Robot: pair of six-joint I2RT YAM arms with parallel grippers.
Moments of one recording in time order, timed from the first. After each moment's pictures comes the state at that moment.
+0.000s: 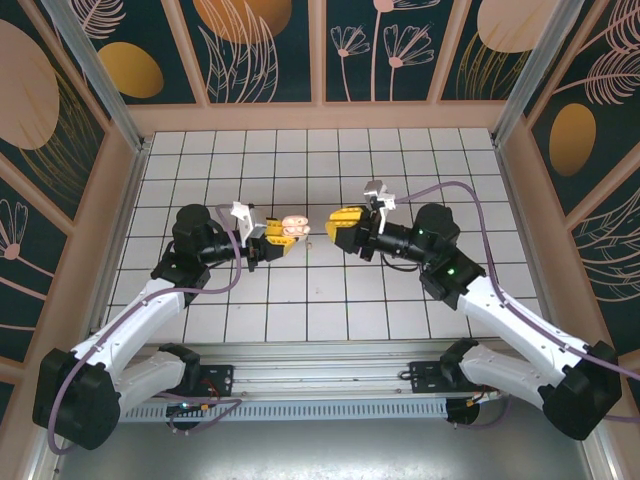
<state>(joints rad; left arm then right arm) -0.39 1.04 0.63 0.26 0.93 0.10 0.68 0.98 0.75 0.25 -0.56 0.32</state>
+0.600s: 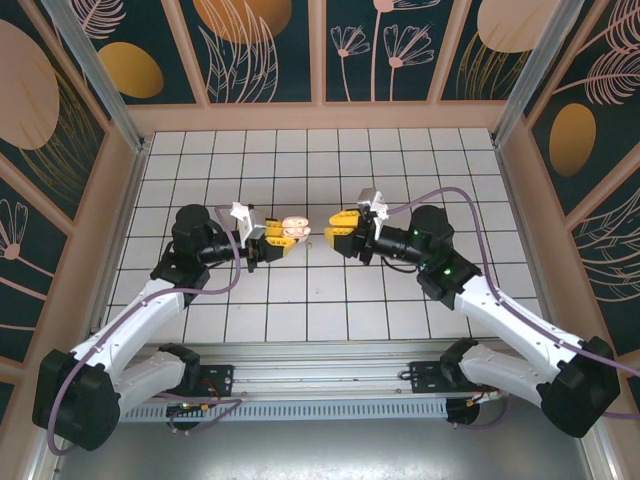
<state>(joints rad) -0.39 1.04 0.63 0.26 0.96 0.10 0.68 1.03 0.72 0.25 -0.58 0.15</state>
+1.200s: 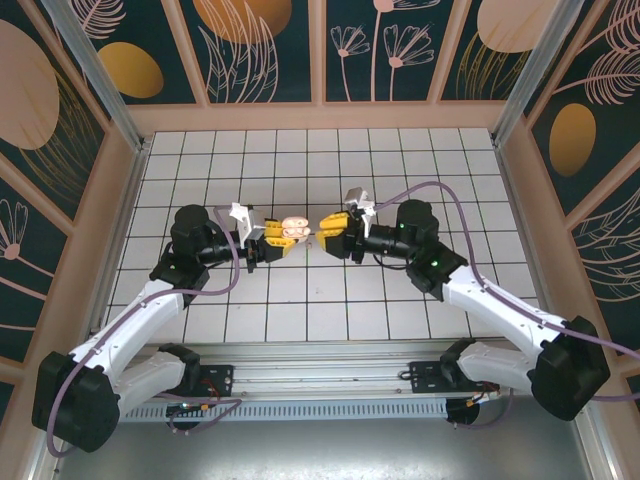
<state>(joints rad) -0.39 1.03 0.63 0.26 0.96 0.10 0.69 1.13 0.75 0.29 -0.65 0.18</state>
